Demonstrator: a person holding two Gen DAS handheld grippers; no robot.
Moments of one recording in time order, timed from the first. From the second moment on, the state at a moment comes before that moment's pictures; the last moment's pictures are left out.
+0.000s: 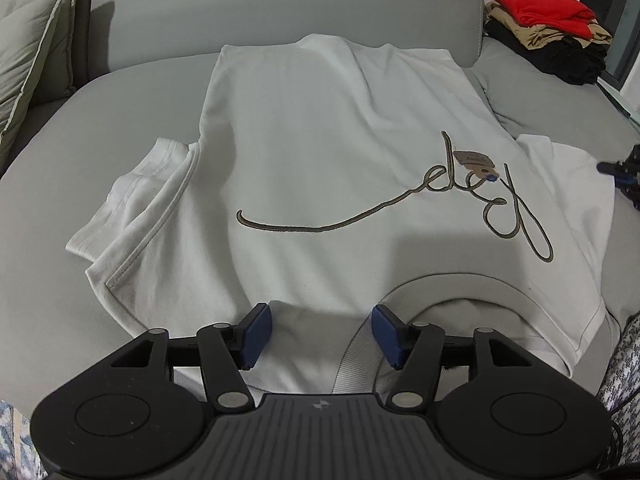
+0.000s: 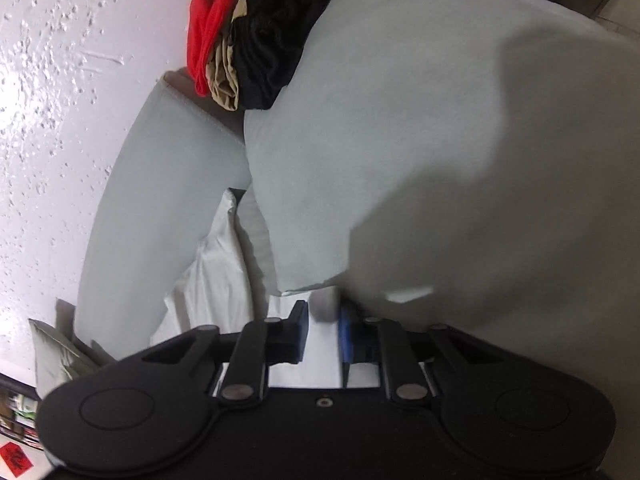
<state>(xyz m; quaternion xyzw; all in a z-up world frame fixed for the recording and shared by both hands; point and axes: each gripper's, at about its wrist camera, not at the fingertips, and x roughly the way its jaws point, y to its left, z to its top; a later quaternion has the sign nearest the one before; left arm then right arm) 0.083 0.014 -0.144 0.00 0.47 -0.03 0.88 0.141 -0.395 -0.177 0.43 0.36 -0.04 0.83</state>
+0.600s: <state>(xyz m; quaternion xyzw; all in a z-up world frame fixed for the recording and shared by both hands) 0.075 0.007 -0.136 0.04 0.46 -0.03 0.89 0.091 -0.360 -0.141 0.25 0.34 -0.16 0.89</state>
